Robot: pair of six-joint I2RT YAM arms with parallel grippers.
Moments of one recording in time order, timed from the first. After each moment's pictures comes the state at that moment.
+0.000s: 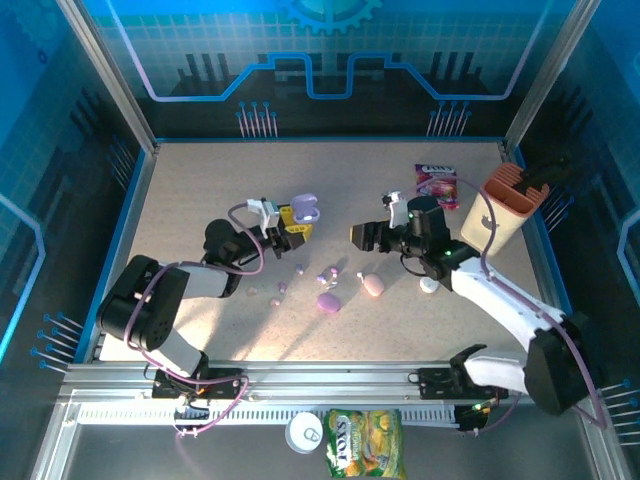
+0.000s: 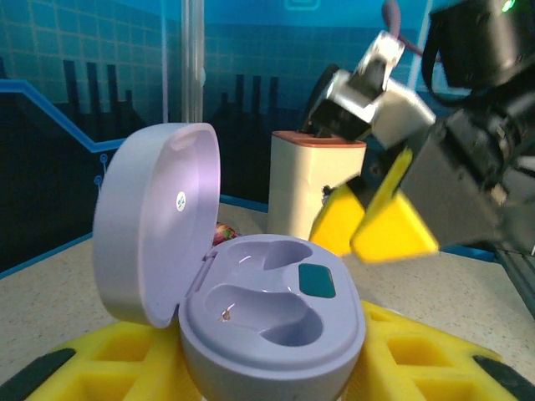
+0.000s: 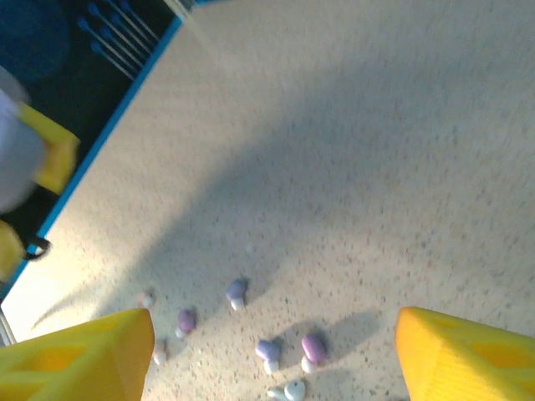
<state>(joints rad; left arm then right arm) -0.29 1.58 0.51 1.29 0.81 -0.22 0.45 1.24 0.78 -0.09 -0.35 0.41</state>
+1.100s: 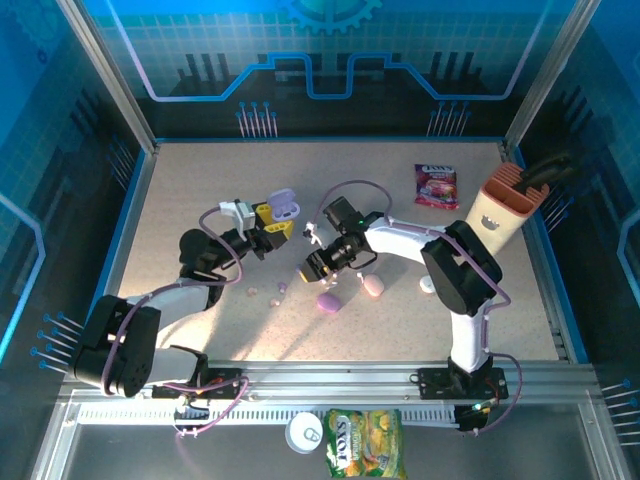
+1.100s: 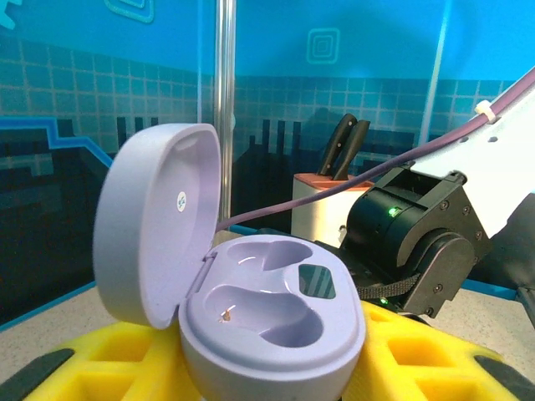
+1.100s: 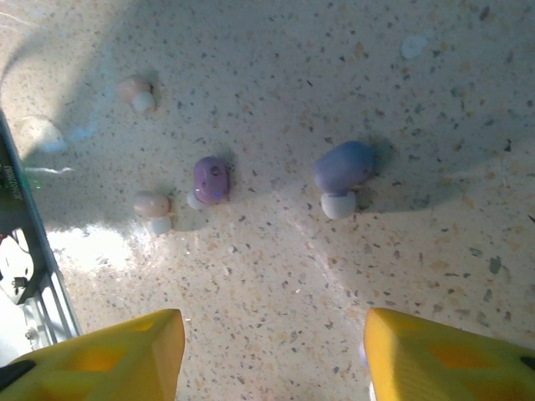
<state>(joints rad) -0.22 1.32 0.42 1.20 0.79 -0.26 0.67 1.95 1.26 -0.48 -0.61 0.09</state>
